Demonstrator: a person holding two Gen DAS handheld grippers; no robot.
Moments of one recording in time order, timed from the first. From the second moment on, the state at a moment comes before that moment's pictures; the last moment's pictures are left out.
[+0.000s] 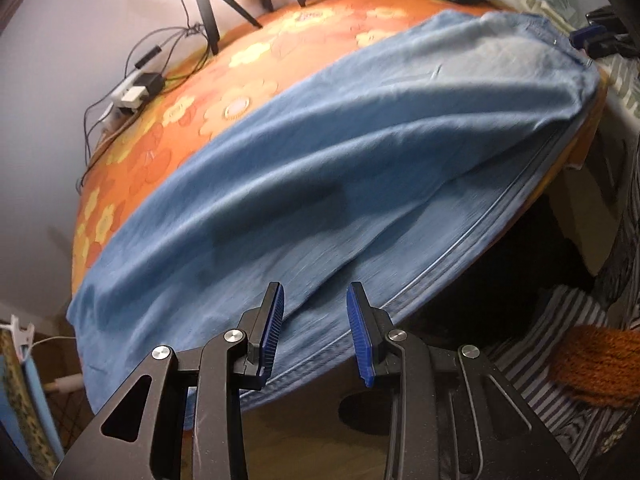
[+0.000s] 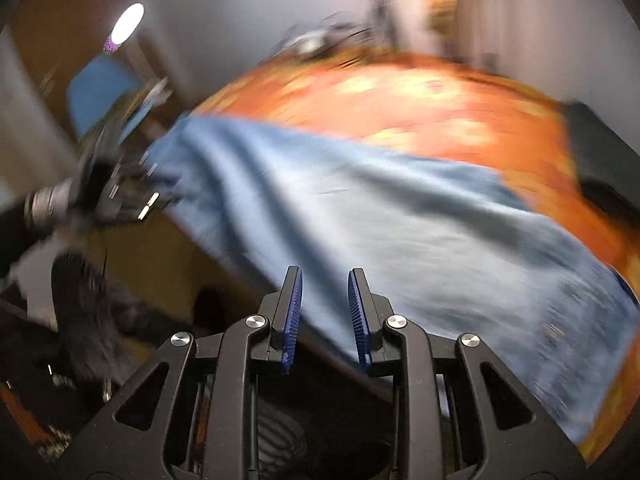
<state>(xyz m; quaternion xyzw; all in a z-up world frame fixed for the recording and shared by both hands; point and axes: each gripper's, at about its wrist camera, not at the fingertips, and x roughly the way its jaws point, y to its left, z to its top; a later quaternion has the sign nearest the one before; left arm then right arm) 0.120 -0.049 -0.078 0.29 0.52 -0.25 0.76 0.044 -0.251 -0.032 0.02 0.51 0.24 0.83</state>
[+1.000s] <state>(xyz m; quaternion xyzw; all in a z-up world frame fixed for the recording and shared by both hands) 0.109 -0.025 -0.059 0.27 0.49 -0.26 0.78 0.054 -0.117 -0.088 -0.18 0.53 0.34 0.76</state>
